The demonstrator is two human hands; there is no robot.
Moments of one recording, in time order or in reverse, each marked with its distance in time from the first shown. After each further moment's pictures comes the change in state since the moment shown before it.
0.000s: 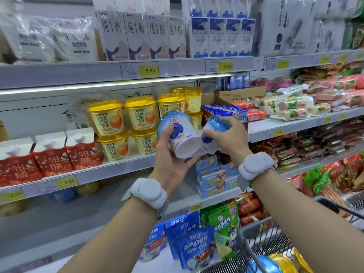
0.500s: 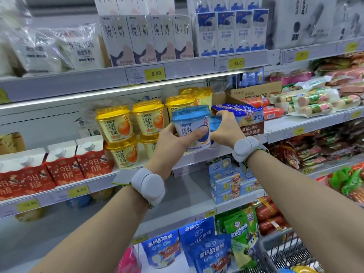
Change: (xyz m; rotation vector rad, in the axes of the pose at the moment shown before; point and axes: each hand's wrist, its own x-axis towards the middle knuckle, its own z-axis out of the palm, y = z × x) left_hand 0.026 0.042 0.000 0.802 0.046 0.283; right_hand 0.062 0.007 0.043 -0.245 -0.265 -0.136
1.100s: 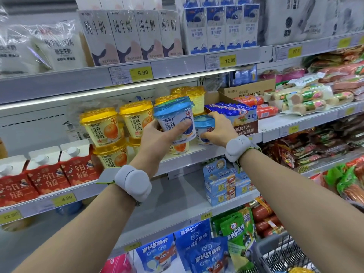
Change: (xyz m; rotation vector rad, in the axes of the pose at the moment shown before) left_hand 0.018 0.004 -0.003 -0.017 0.075 0.024; right_hand 0.018 0.017 0.004 -0.081 -0.023 -0.011
